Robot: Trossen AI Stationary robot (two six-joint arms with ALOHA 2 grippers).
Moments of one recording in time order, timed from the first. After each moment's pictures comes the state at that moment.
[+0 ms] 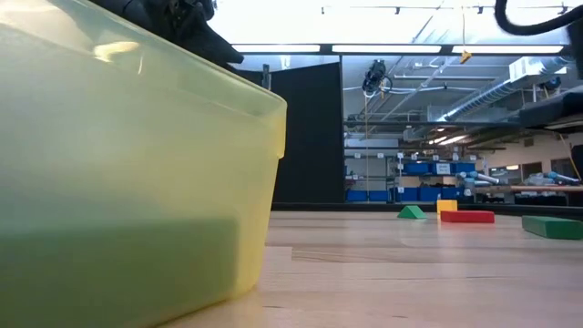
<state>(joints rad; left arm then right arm) 0.02 1.07 0.63 0.09 -0.05 -0.19 0.72 1.82 1.11 -0.81 0.02 0.46</state>
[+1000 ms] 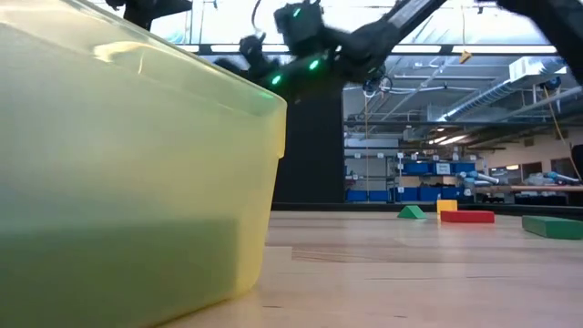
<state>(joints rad) -0.20 0.64 0.63 -0.10 -0.39 -0.08 -0.13 2.10 1.40 0.47 0.17 0.00</state>
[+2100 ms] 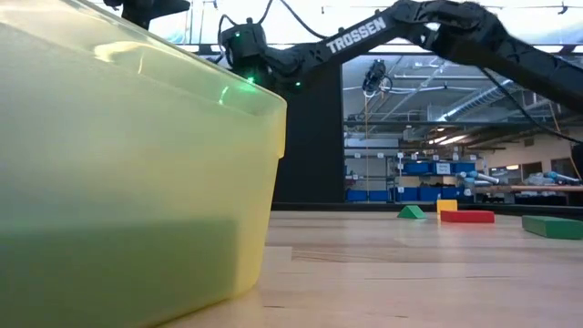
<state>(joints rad) -0.20 0.62 0.63 -0.11 -0.39 -0.11 -0.23 2.50 2.14 0.12 0.26 0.20</state>
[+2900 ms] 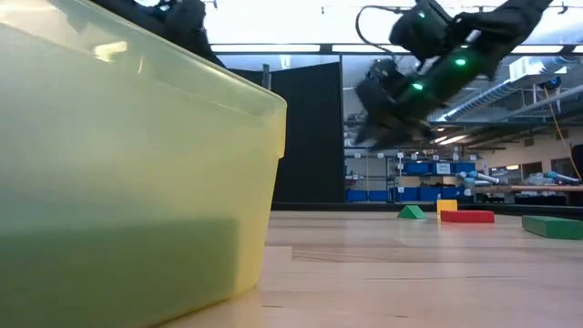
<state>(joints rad) 0.02 1.02 0.63 -0.03 -0.37 -0.29 -0.15 1.39 0.63 0.14 0.50 0.52</state>
